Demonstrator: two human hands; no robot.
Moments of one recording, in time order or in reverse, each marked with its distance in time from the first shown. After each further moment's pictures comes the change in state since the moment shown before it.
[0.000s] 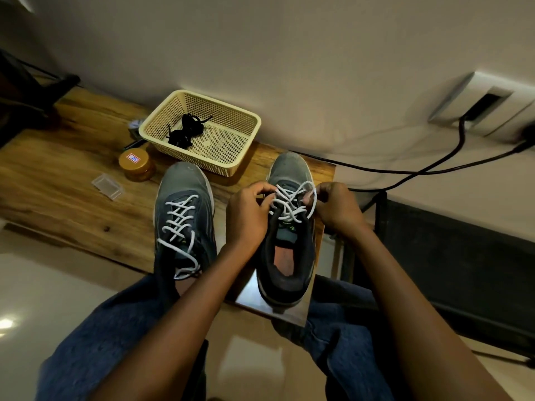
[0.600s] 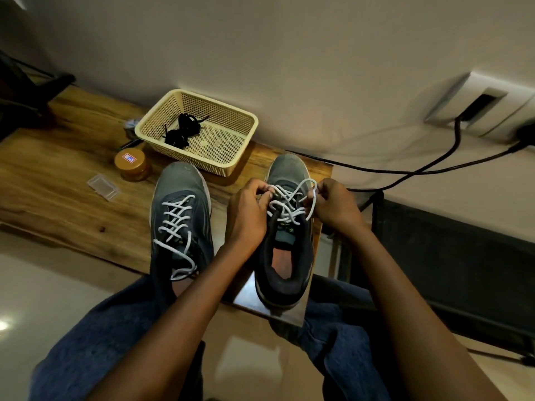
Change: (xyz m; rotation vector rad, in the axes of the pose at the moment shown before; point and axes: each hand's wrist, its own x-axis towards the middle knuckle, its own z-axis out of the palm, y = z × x) left_hand 0.002 -0.001 0.001 -0.013 -0.037 -0.002; right_hand 0.005 0.005 0.005 0.043 0.052 0.022
